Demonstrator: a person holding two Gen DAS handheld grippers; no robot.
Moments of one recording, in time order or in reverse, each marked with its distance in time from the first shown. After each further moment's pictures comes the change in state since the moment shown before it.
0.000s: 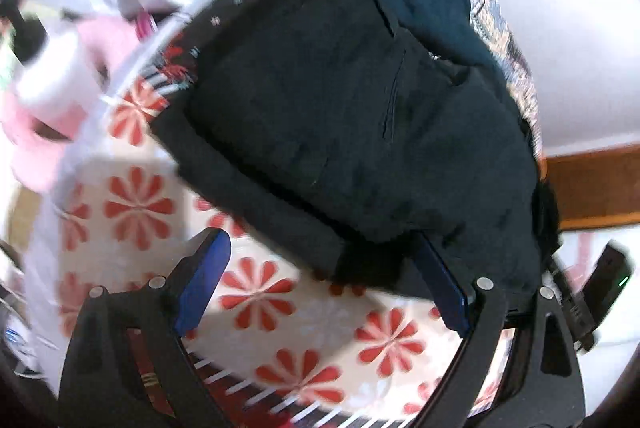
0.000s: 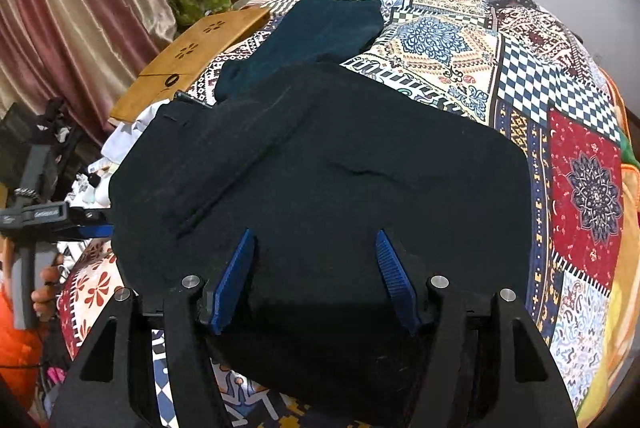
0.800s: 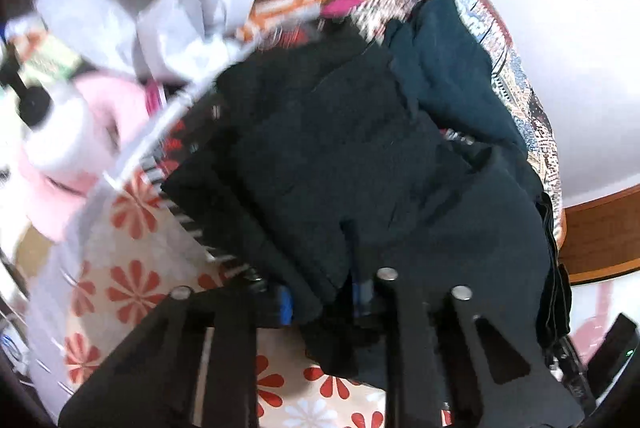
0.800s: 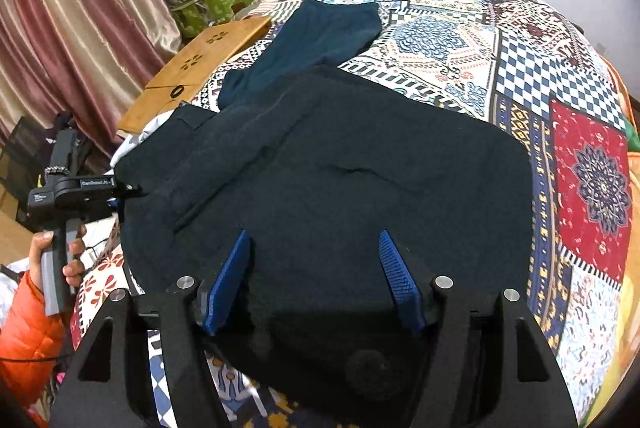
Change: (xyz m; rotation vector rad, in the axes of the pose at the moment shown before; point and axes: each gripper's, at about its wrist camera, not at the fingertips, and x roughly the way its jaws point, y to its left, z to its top) left arm -0.004 -0.020 0.028 0.011 -0.253 0.145; right arm -0.006 -0.008 -0.005 0.032 -0.021 0.031
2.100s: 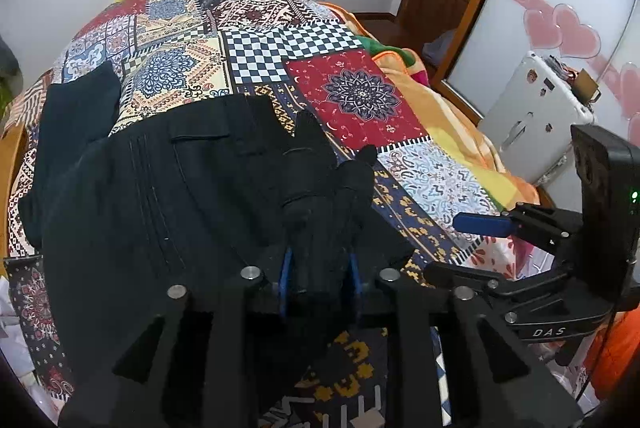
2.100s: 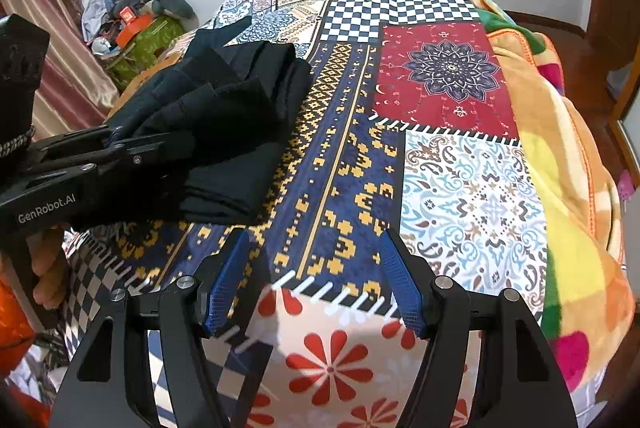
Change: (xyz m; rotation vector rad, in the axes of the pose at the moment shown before) left arm -0.003 -0.324 -0.170 1.078 0.102 -0.247; right arm -0.081 -0.104 -0.102 0.264 -0.085 -0.100
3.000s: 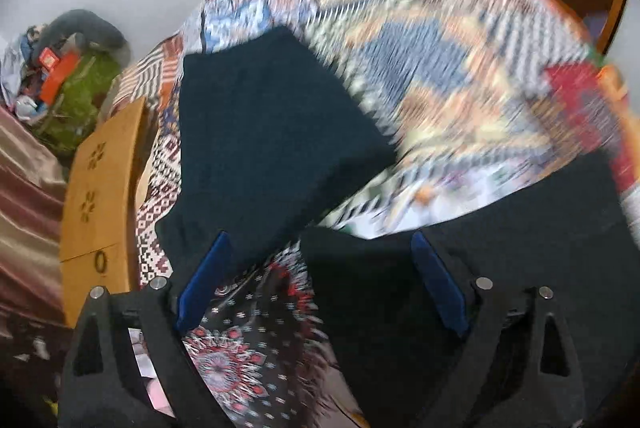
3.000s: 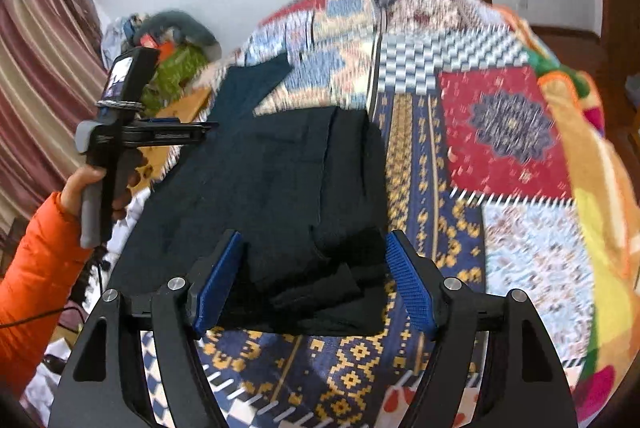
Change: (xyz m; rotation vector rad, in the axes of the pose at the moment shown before) left arm 0.048 0.212 0.048 -0.078 0.159 0.498; right arm 0.022 0.049 0.052 0.022 -0.054 0.085
